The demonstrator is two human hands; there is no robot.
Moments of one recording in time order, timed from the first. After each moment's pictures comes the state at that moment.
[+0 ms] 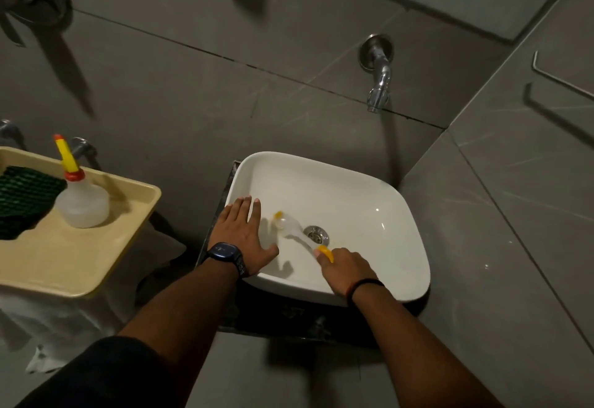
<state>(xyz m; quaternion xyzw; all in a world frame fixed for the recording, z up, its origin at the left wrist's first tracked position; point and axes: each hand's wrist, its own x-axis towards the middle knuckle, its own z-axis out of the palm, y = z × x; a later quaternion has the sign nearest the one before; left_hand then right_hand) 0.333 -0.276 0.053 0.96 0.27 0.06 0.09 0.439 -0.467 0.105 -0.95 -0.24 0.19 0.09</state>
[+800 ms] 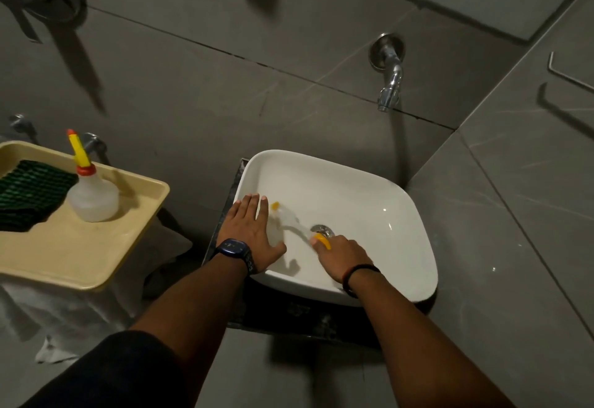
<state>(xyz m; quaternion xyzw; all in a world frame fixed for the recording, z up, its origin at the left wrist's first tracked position) 0.333 -0.277 0.053 0.96 0.27 0.05 0.08 0.438 -0.440 0.110 -0.95 -0.22 0.20 0.10</state>
